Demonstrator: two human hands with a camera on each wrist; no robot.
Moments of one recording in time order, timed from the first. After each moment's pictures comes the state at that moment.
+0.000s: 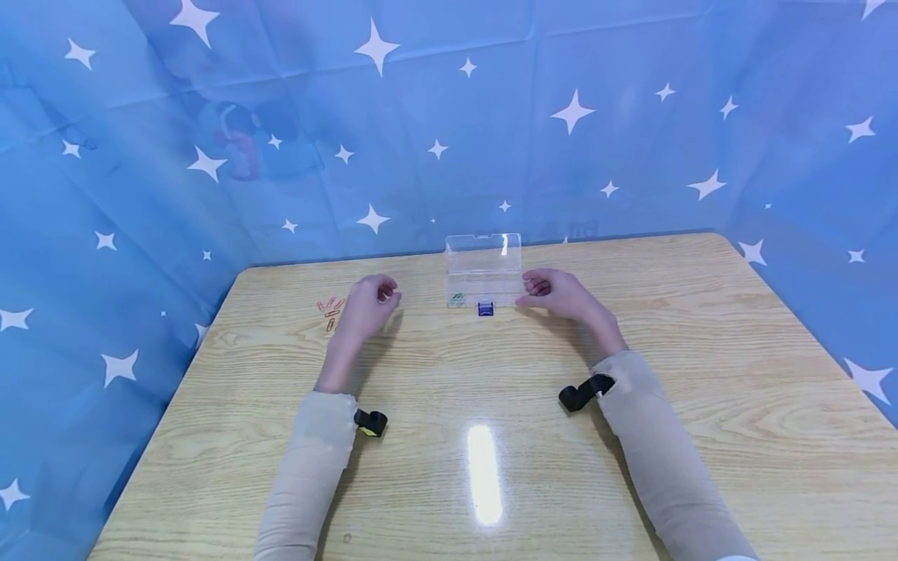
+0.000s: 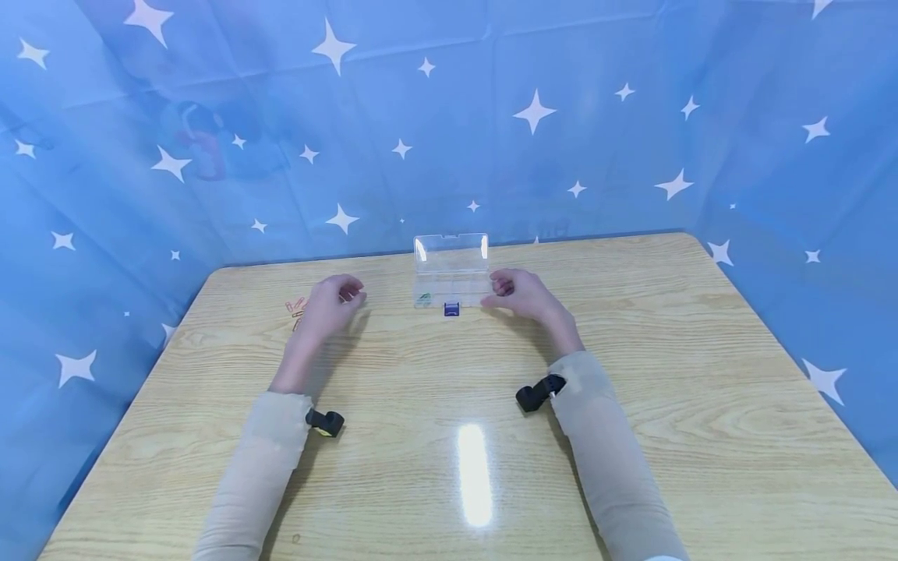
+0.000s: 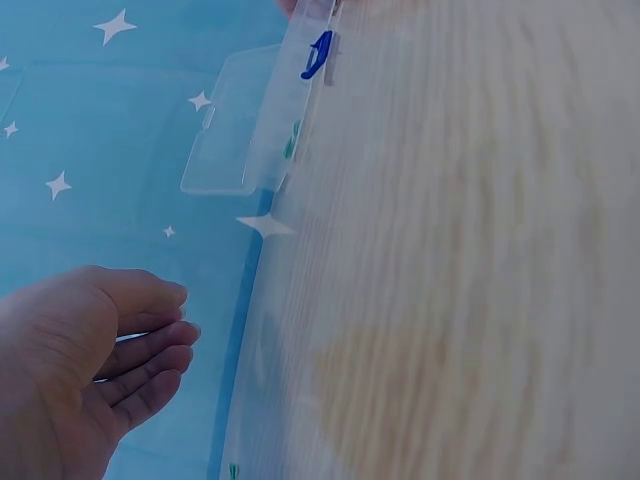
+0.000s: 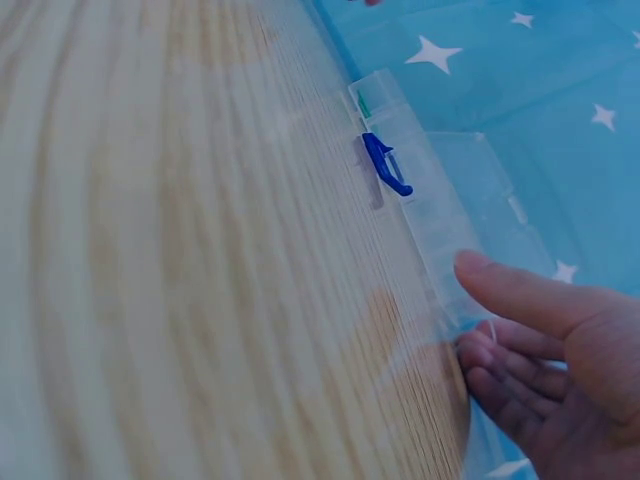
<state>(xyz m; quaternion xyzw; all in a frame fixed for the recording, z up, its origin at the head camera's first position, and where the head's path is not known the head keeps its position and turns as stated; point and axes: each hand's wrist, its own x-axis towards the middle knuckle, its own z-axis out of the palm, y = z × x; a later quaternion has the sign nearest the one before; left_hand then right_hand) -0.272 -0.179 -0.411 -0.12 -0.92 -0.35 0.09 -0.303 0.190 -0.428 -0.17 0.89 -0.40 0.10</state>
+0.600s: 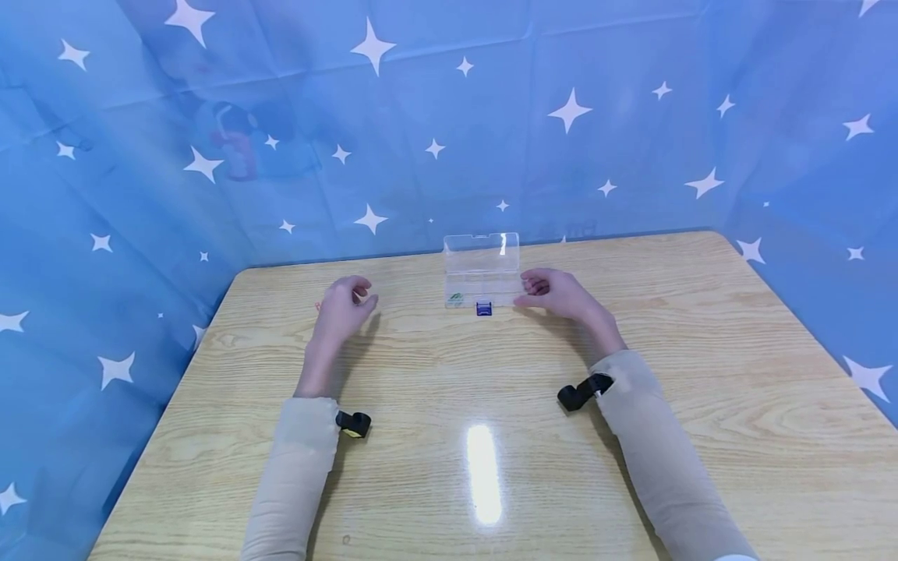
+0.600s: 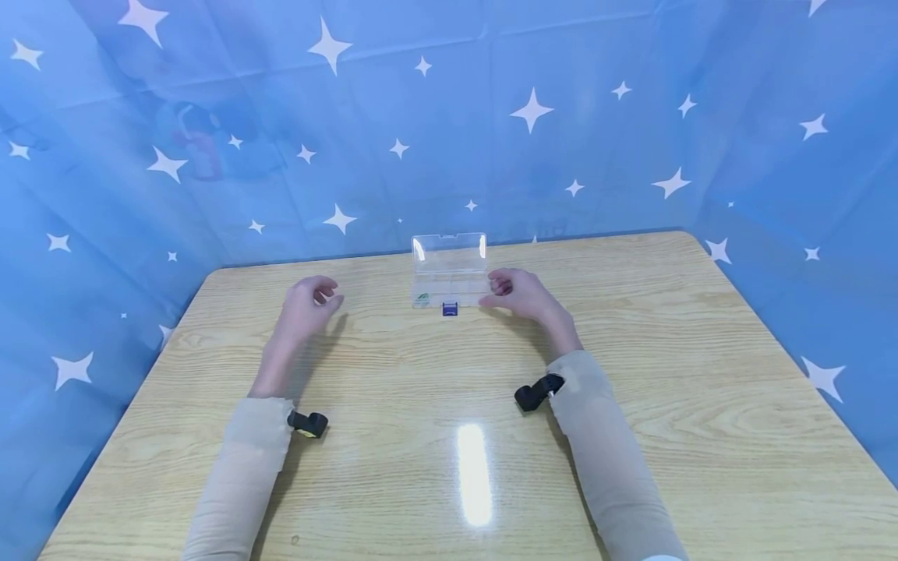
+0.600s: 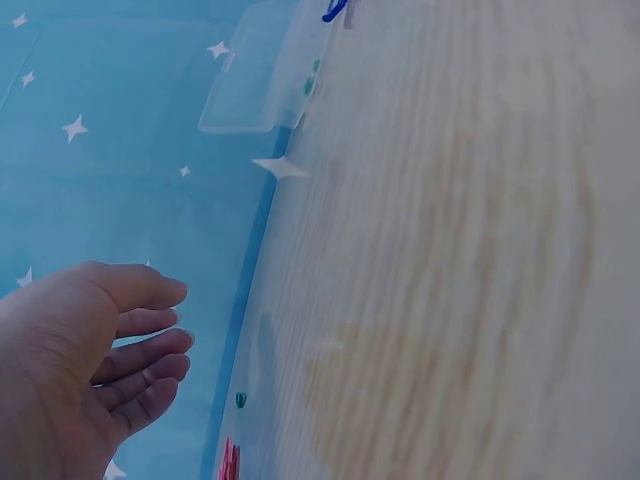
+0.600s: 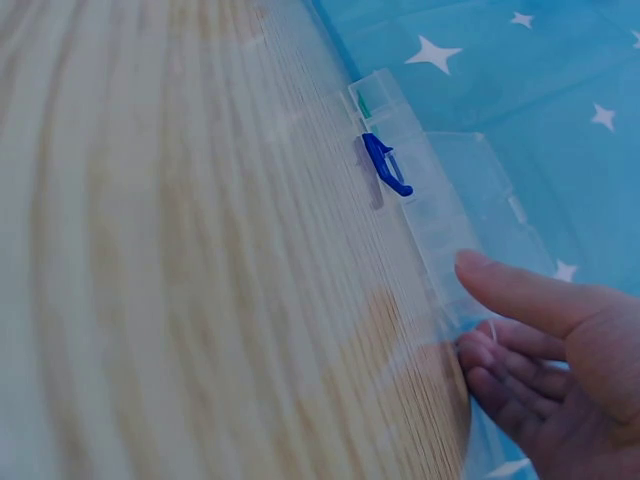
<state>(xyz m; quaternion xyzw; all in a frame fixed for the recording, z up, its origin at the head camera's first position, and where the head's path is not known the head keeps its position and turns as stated) -0.267 -0.213 -0.414 -0.08 -0.93 -0.35 0.11 -0.301 0.189 -0.428 -0.16 0.89 -0.41 0.10</state>
